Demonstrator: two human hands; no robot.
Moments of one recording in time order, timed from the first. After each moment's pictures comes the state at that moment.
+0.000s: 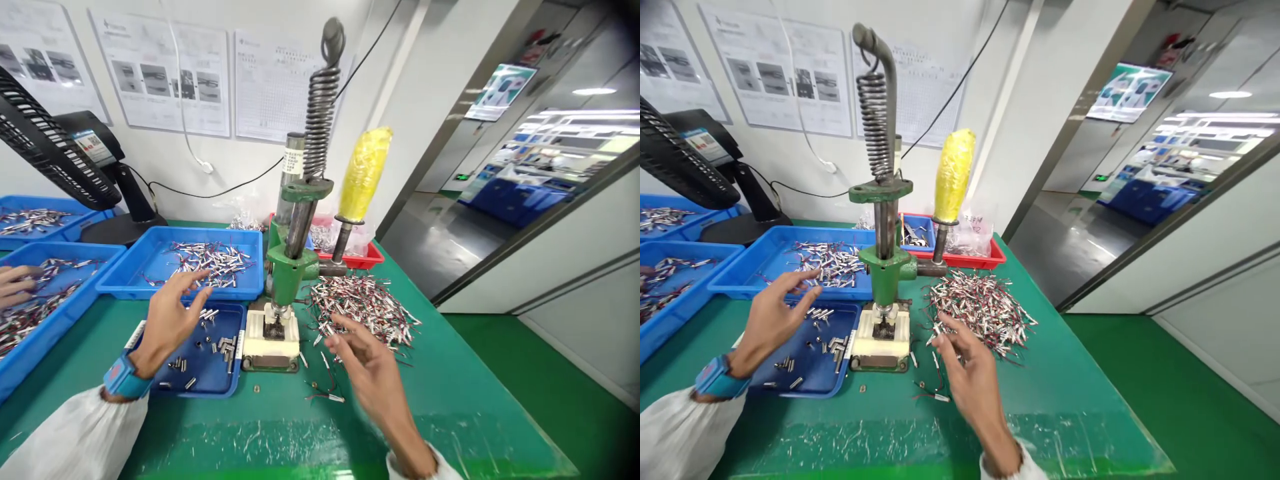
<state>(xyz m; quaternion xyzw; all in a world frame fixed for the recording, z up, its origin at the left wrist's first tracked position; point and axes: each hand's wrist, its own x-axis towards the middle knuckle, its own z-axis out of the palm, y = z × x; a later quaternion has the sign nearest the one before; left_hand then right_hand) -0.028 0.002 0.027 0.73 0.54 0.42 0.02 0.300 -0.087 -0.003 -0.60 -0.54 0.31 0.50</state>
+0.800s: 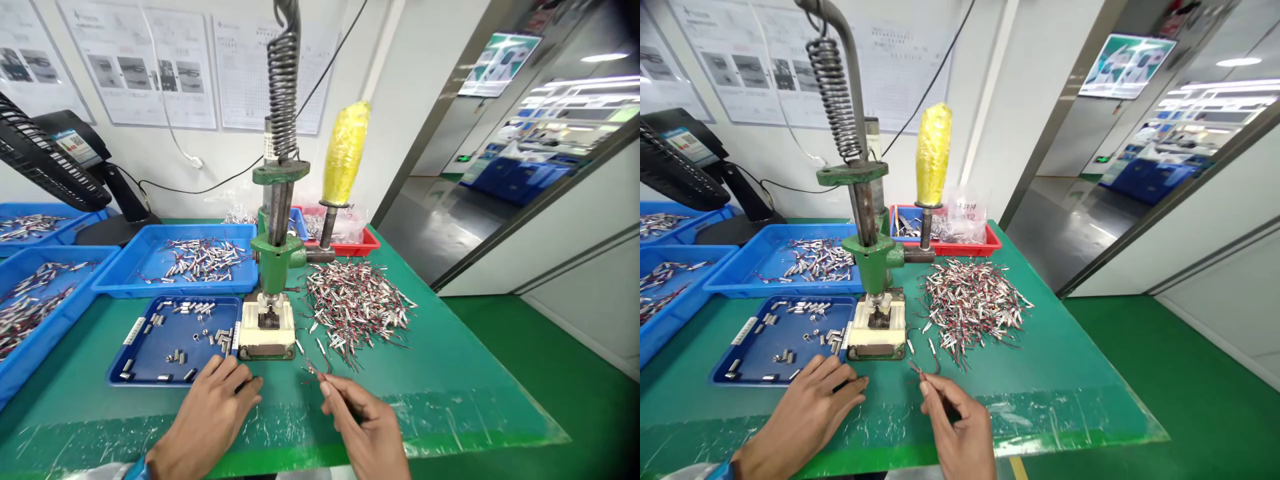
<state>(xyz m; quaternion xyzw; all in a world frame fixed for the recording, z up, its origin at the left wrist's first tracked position) 0.036 -0.113 -0.009 0.91 0.37 0.17 -0.04 0.271 -0.165 -0.029 -0.63 -0.45 0.37 0.51</state>
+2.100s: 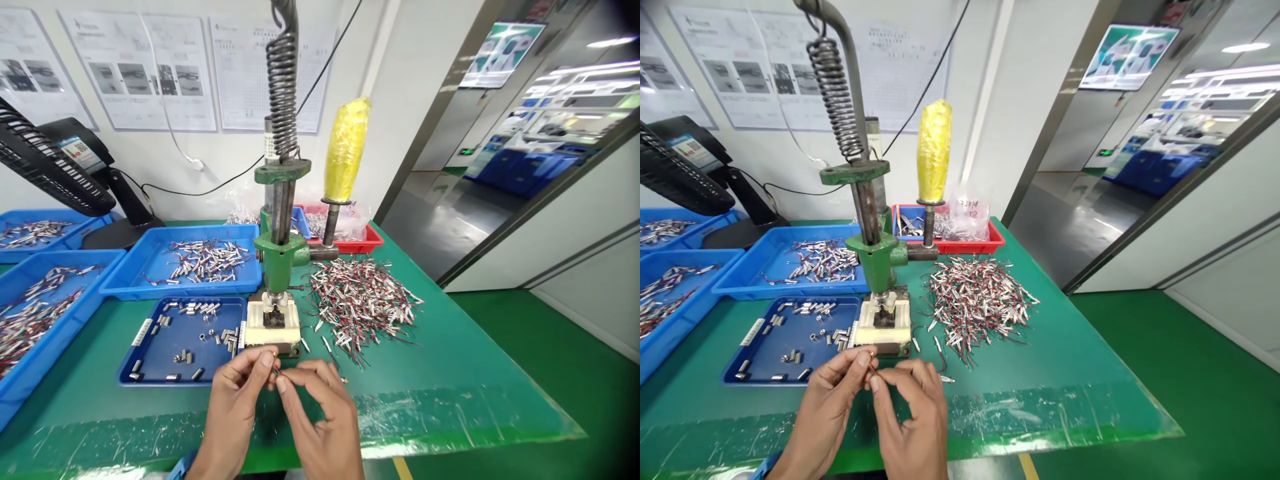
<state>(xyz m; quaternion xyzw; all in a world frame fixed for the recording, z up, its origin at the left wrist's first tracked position) 0.082 -0.118 -0.001 0.37 0.48 0.51 0.61 0.211 -0.151 -0.003 -0.55 -0.64 0.18 0.52</state>
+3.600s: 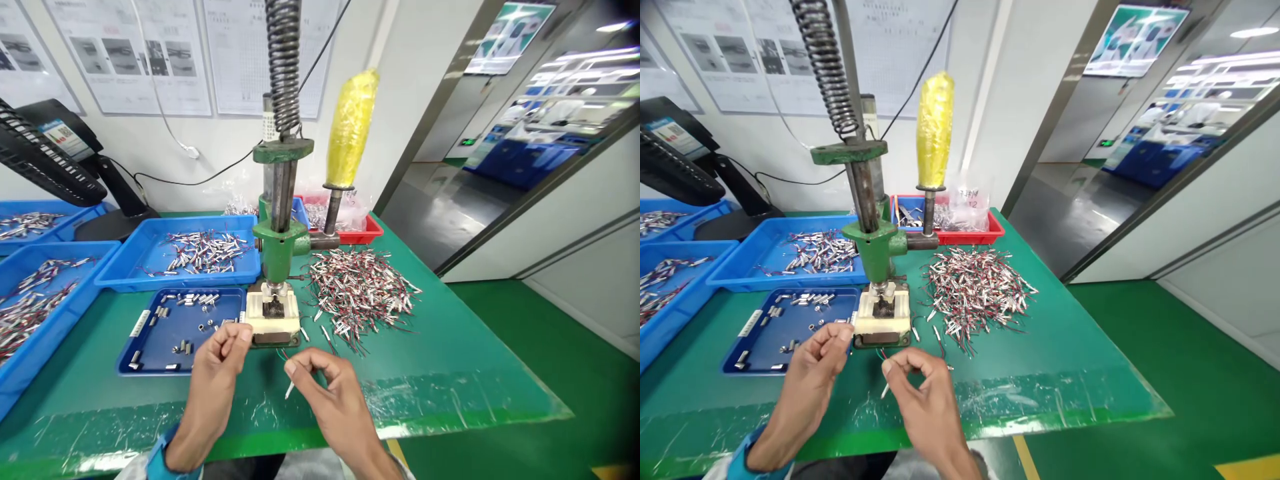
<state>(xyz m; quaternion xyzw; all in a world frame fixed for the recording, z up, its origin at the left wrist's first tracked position) 0.061 -0.102 0.001 0.42 0.52 0.52 0.53 0.227 -0.140 0.009 -0.56 -0.50 0.48 0.45</state>
